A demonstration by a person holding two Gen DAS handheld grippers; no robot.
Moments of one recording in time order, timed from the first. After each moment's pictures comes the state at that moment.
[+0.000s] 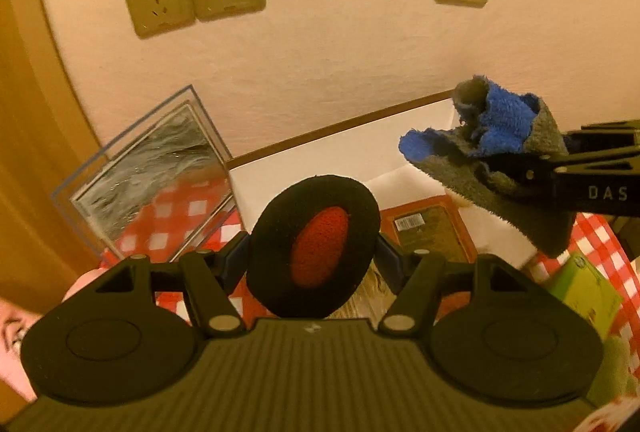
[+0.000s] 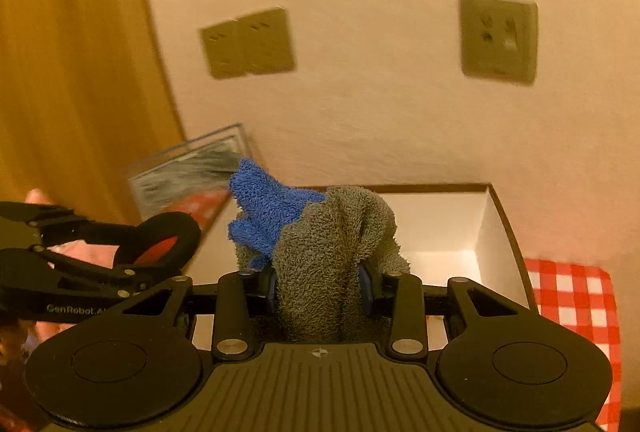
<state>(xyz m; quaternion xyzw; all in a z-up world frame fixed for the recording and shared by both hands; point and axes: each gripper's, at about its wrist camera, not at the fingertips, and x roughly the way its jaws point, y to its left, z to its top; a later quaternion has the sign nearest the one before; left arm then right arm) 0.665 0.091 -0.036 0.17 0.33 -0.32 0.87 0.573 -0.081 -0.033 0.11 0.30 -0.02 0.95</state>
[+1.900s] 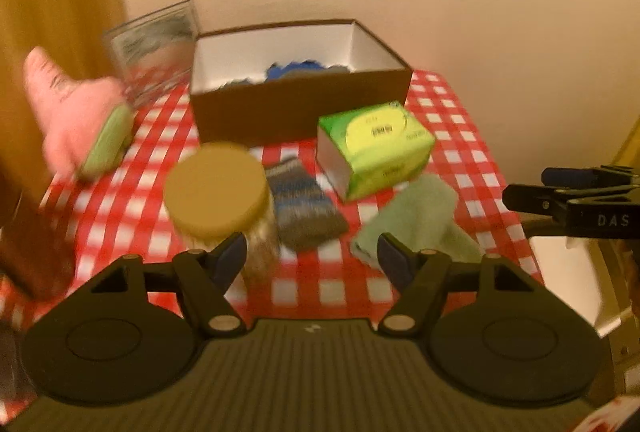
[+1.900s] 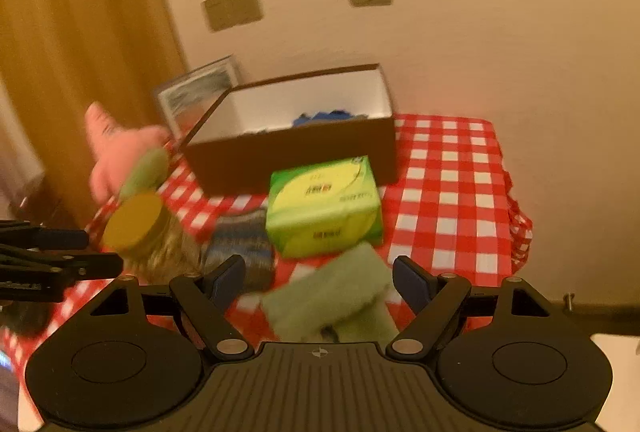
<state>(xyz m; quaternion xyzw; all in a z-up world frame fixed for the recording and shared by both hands) 0.304 0.154 -0.031 0.10 0.38 -0.27 0.88 0.236 -0.082 -0.044 0.13 0.33 -0.04 0.93</state>
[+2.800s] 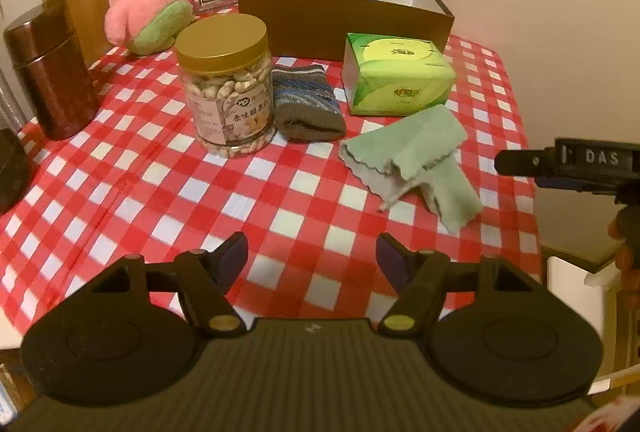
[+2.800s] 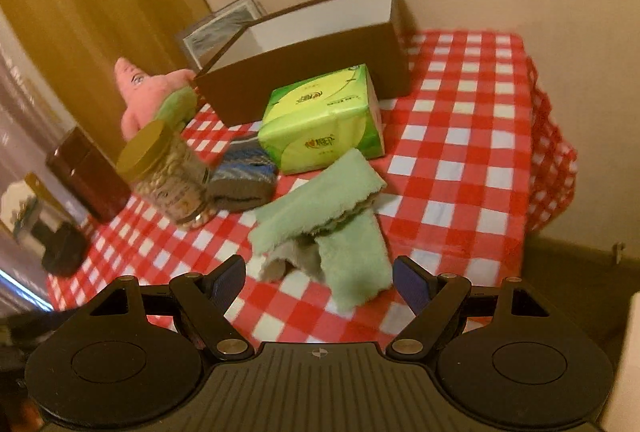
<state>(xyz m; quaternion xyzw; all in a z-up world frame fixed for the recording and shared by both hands) 0.221 0.118 -0.088 0.04 0.44 -0.14 0.89 0.222 -0.149 -0.102 0.21 0.40 0.06 0.89</state>
